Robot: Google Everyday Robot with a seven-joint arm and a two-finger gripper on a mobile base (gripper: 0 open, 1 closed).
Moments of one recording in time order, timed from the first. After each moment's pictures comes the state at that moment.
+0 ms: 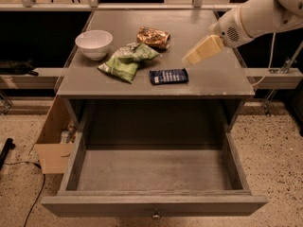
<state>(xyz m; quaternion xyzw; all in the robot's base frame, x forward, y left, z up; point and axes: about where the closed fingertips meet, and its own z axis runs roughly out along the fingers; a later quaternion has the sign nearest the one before) 0.656 -0.137 0.928 -0.44 0.80 0.15 0.38</state>
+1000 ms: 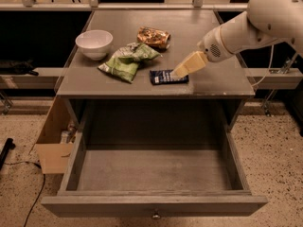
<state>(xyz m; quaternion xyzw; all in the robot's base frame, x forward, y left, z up) 0.670 -0.116 0.868 -0.44 0.81 0.17 0.35</state>
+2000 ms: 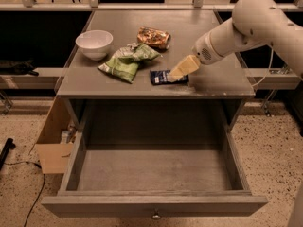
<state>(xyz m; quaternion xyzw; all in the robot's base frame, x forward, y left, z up) 0.699 -0.110 0.837 -0.44 0.82 0.15 0.34</state>
